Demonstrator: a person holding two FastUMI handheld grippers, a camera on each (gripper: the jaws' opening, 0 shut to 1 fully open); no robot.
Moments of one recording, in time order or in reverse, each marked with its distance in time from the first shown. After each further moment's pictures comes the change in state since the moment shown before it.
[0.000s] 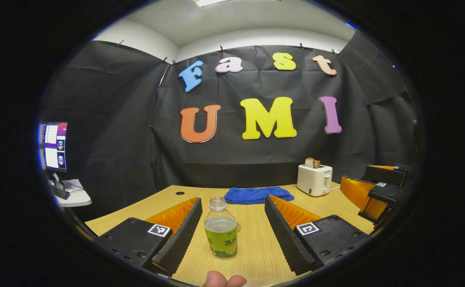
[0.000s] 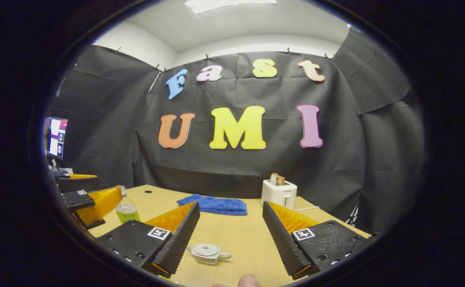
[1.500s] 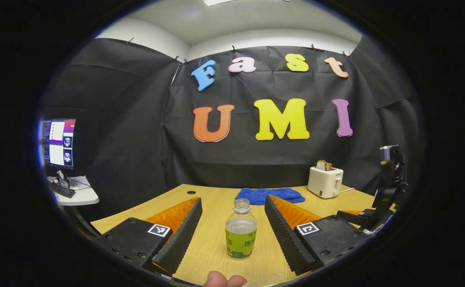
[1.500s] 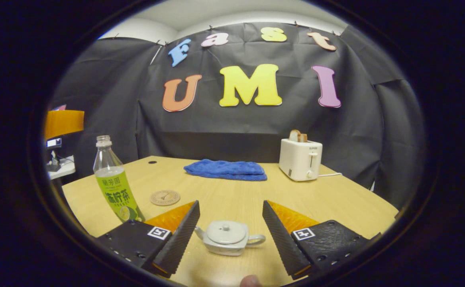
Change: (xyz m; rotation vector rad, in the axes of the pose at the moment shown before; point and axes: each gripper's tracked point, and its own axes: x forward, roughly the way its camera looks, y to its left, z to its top) left arm -0.001 0.039 0.003 -0.030 0.002 0.078; right arm 0.061 0.047 -0.130 0.018 0.256 0.036
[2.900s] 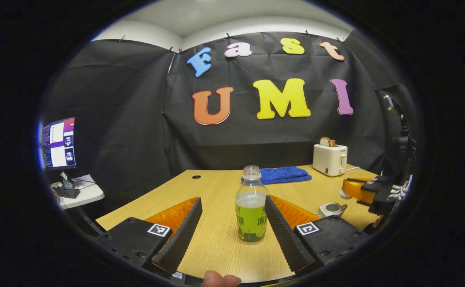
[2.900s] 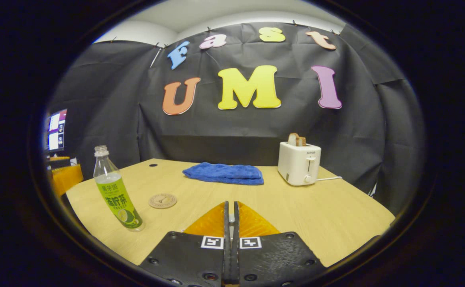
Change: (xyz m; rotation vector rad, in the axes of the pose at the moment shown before) left arm -0.011 0.010 -0.069 0.060 0.150 0.003; right arm -0.011 -0.030 0.029 0.002 -0.030 0.040
